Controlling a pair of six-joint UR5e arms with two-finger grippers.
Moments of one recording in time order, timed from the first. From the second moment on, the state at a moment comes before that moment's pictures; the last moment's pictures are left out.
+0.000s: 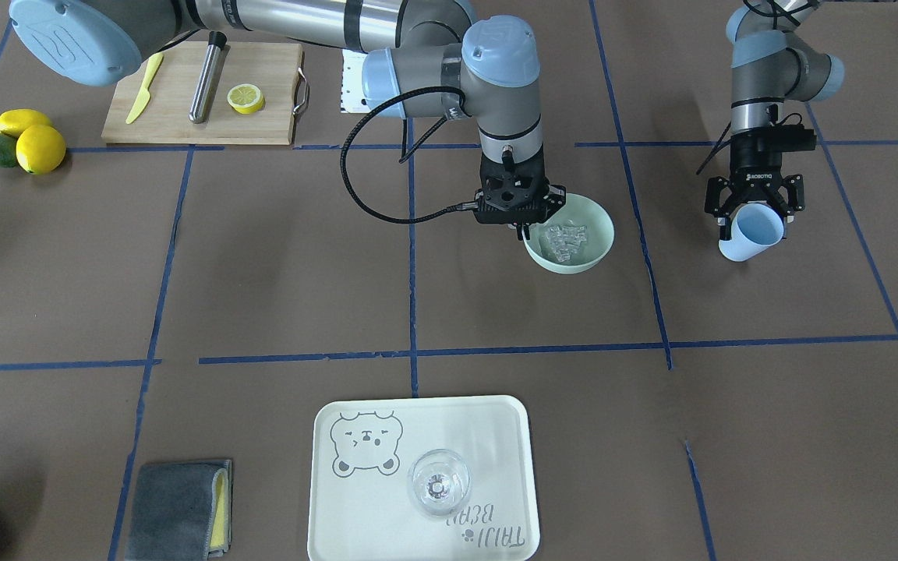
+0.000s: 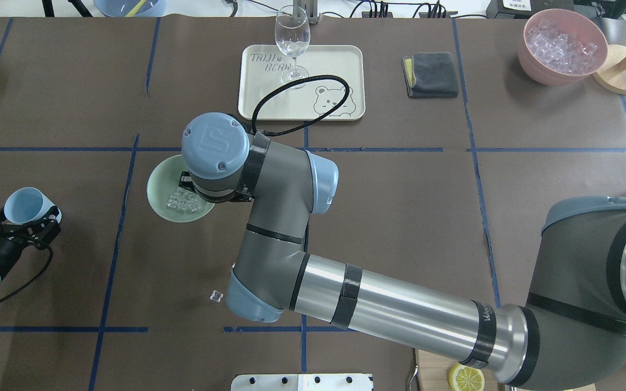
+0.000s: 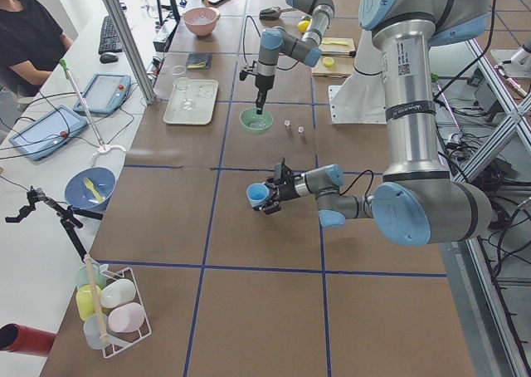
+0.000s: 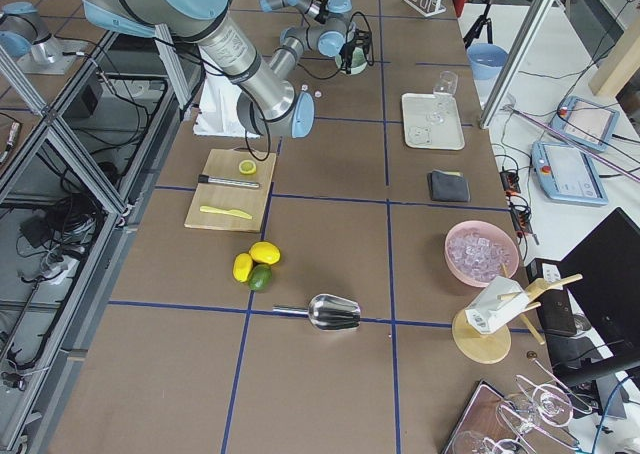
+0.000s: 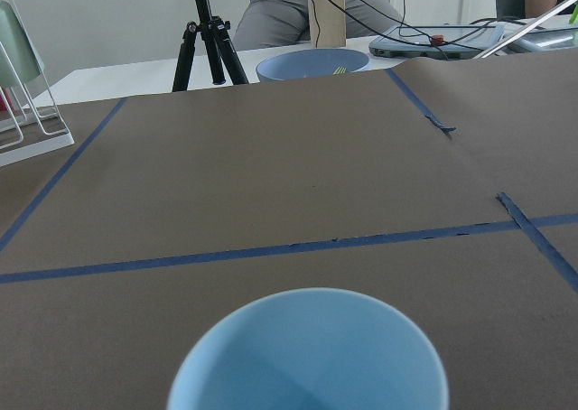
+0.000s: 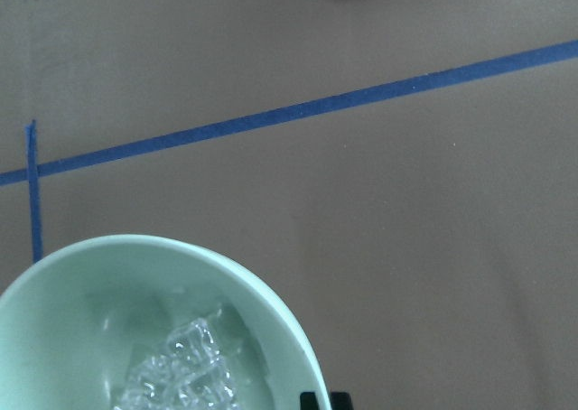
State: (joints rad) left arm -0.30 -1.32 -1.59 -2.83 -0.76 -1.18; right arm 0.43 -0.47 1.24 -1.33 1.76 1.50
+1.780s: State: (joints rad) left arm -0.97 -1.44 -1.82 -2.44 -1.56 -0.56; right arm 0.62 -1.26 1.97 -1.33 1.85 1.18
